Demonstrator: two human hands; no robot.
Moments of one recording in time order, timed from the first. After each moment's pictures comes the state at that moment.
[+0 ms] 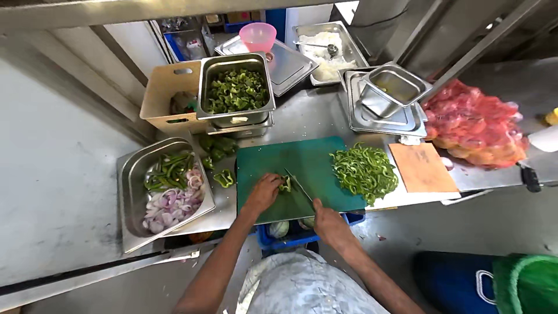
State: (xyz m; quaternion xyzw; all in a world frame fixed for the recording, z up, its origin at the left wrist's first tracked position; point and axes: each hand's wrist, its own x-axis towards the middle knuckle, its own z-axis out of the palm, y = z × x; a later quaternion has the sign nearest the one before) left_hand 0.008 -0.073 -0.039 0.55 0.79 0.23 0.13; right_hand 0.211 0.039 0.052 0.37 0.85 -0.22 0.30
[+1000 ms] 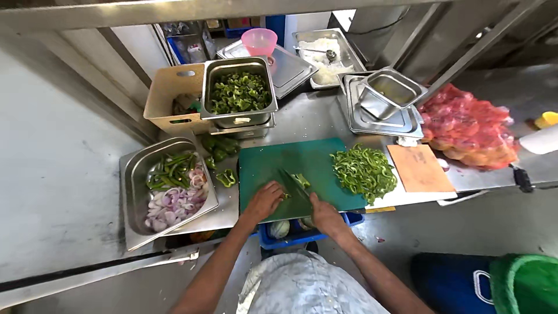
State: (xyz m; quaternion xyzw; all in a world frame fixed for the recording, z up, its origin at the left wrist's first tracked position) left_hand 0.015 -0.102 -0.070 0.63 0.73 0.27 0.07; right_hand 0.200 0.047 0.020 0.35 0.87 -0.24 0.26
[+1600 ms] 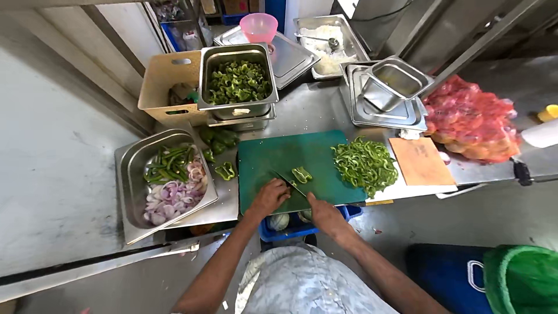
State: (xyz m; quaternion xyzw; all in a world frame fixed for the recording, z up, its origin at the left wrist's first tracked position) left_hand 0.037 -0.094 -0.067 0.59 0.73 0.32 0.11; right_hand 0.208 0.031 0.021 0.33 0.87 -0.18 0.30
